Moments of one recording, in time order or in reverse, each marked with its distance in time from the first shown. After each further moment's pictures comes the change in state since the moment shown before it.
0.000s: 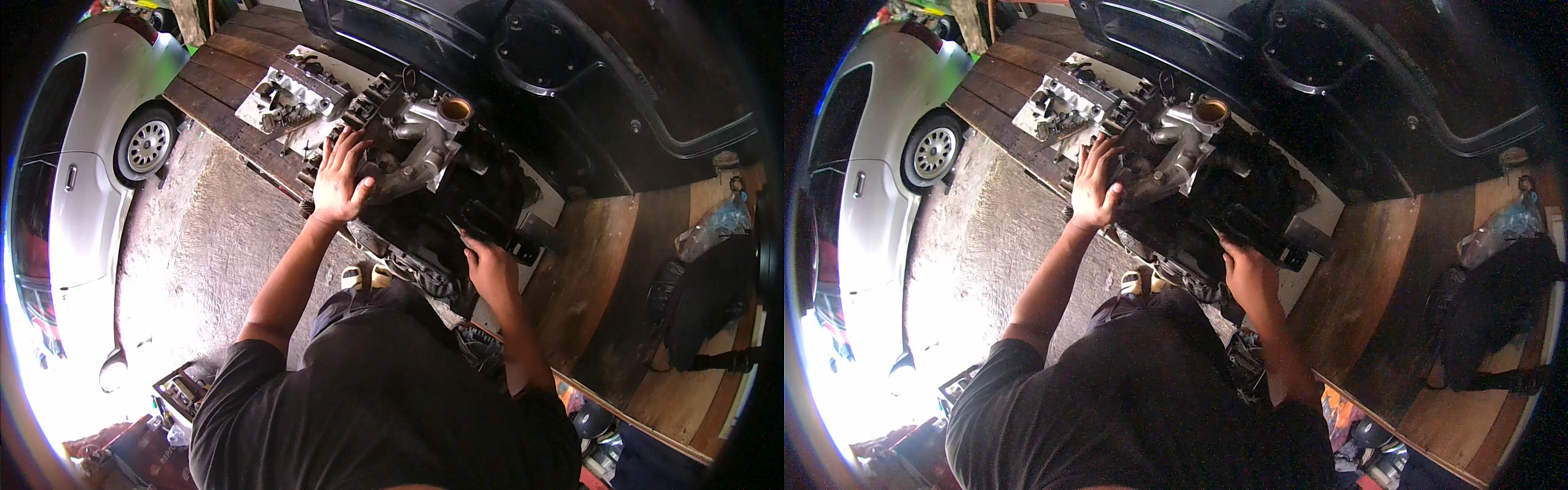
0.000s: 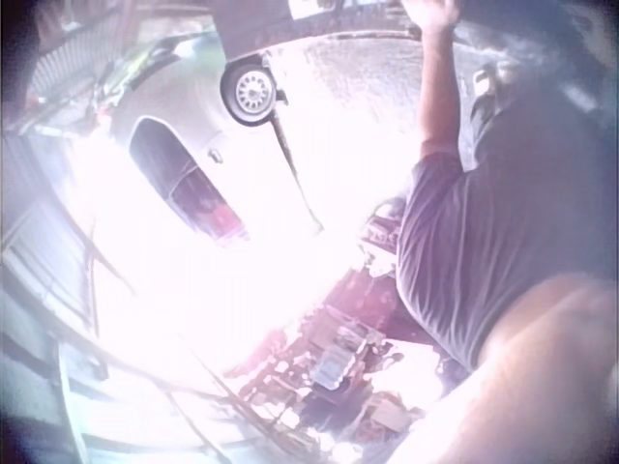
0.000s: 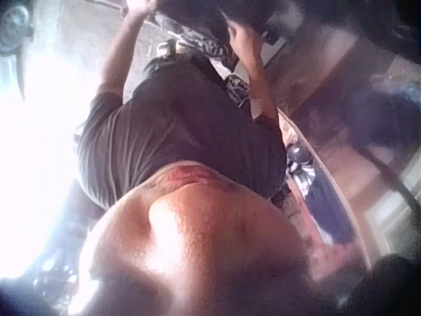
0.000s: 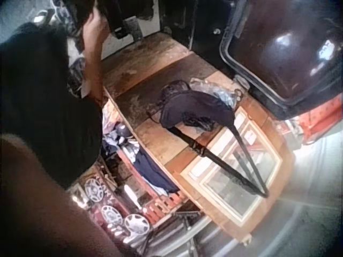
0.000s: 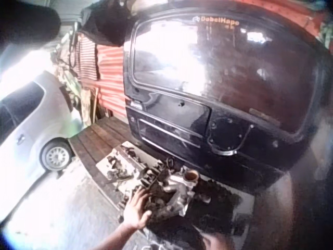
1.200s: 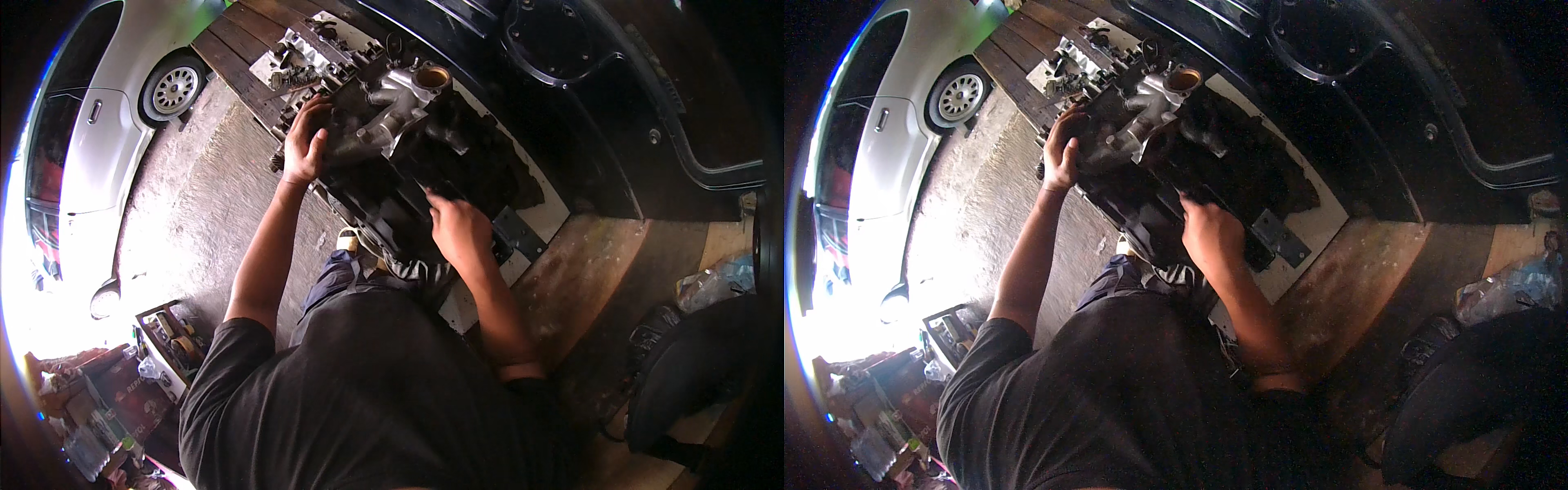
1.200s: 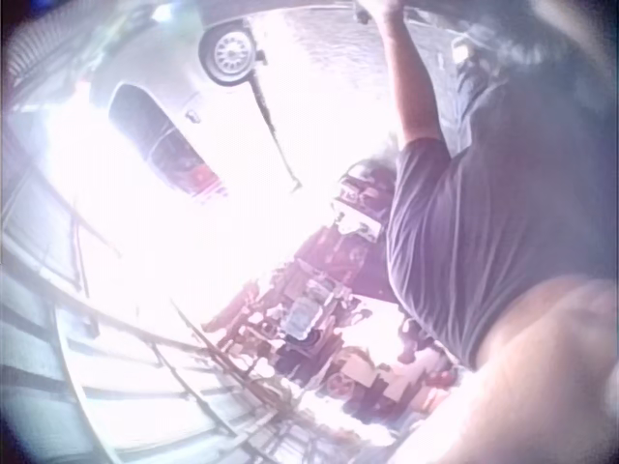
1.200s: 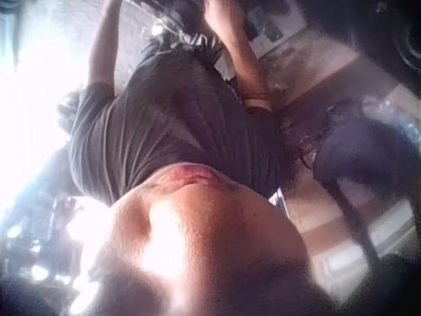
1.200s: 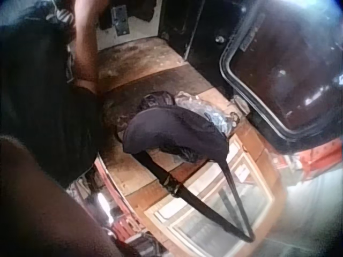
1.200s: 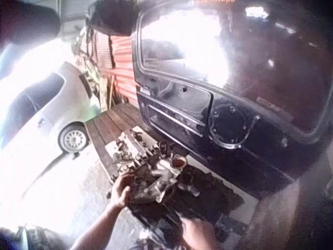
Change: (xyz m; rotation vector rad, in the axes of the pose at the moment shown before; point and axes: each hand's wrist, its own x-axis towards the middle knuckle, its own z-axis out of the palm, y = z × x) left_hand -0.011 0.011 0.027 -0.185 0.236 -0.149; right_hand 0.049 0.027 -0.020 -0.045 -0.174 -0.164
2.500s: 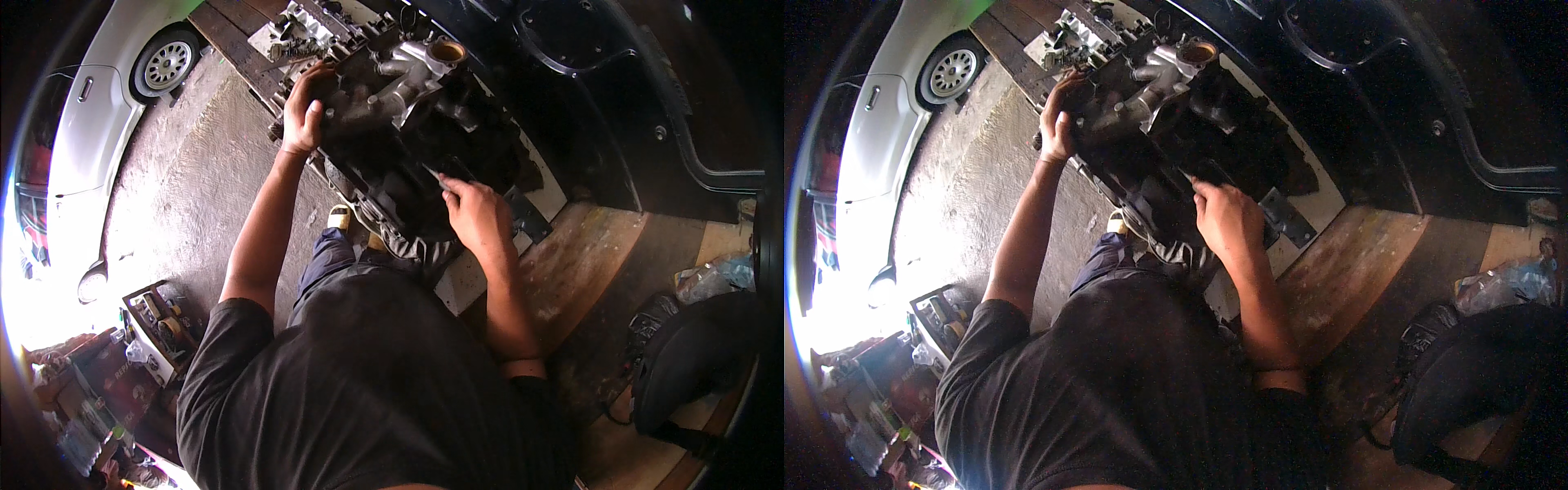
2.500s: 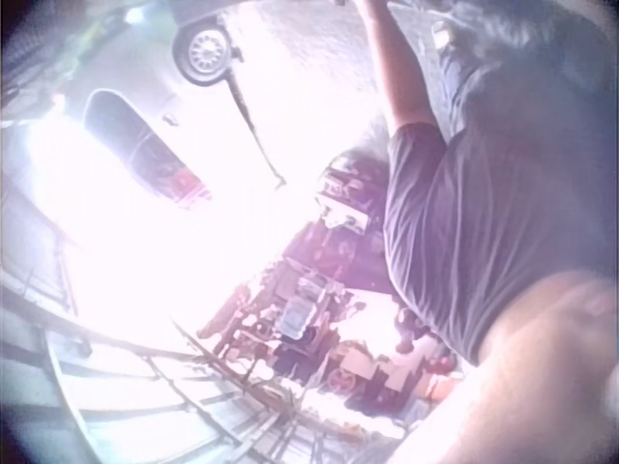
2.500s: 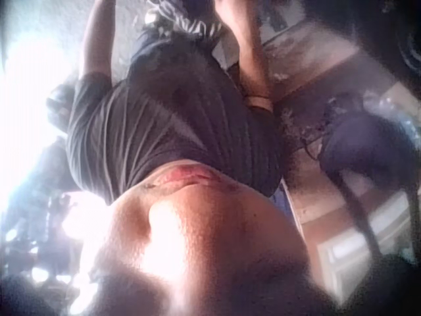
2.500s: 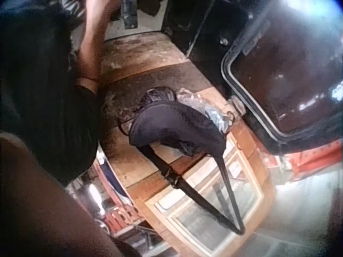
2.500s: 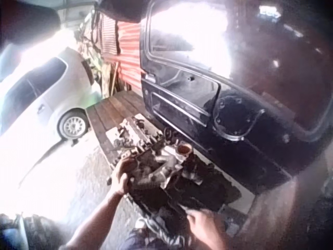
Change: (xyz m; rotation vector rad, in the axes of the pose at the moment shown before) left_hand -0.003 -0.012 -0.003 -0.057 0.092 0.066; right_hand -0.014 -0.005 -0.026 0.000 -0.031 0.021
